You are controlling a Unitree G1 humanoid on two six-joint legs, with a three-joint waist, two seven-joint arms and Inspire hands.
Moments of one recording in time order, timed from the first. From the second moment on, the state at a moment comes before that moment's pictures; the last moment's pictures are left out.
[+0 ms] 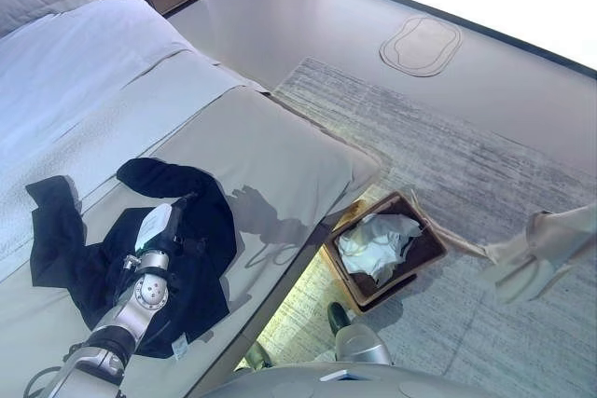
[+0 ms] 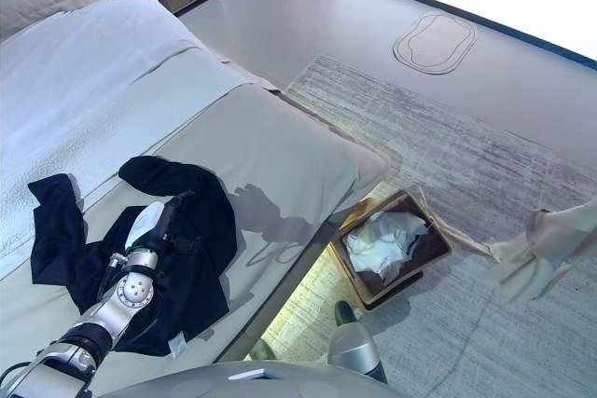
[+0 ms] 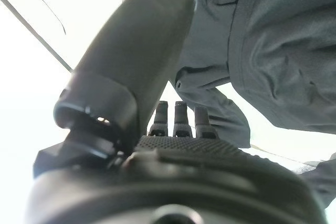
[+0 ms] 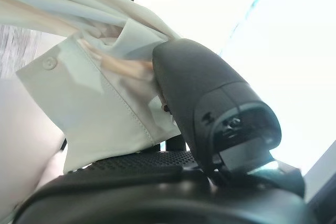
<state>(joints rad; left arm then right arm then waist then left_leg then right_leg) -0.14 0.56 -0.30 0.84 0.23 -0.31 0.38 -0.18 -1.47 -0.54 0.79 0.52 0.21 0.09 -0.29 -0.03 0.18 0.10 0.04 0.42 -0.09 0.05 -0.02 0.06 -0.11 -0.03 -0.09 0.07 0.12</state>
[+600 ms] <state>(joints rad) -0.14 0.56 -0.30 0.85 0.23 -0.31 0.35 -0.43 -1.42 -0.14 0.51 0.64 0.11 0.21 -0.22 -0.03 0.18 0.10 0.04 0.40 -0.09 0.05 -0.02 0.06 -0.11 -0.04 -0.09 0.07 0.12</state>
